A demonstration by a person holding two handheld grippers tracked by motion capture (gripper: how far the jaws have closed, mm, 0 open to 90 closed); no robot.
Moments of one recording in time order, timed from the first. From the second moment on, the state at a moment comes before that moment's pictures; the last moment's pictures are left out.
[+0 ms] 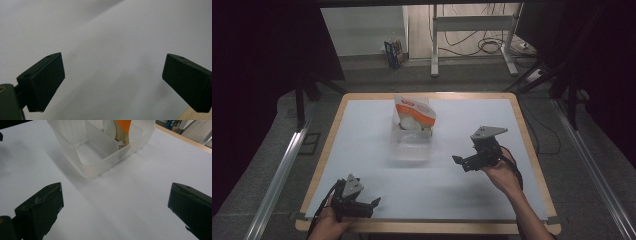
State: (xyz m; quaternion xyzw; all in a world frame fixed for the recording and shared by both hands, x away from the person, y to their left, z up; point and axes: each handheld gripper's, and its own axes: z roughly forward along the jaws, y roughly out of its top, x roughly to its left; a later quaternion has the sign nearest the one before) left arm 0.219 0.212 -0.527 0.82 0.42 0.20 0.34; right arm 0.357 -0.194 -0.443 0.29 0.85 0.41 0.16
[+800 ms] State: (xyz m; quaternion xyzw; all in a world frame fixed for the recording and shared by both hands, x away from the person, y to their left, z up) left arm 0.219 0.212 -0.527 0.82 0.42 0.19 0.34; right arm 0.313 -0.236 -0.482 0.31 0.85 0.39 0.18
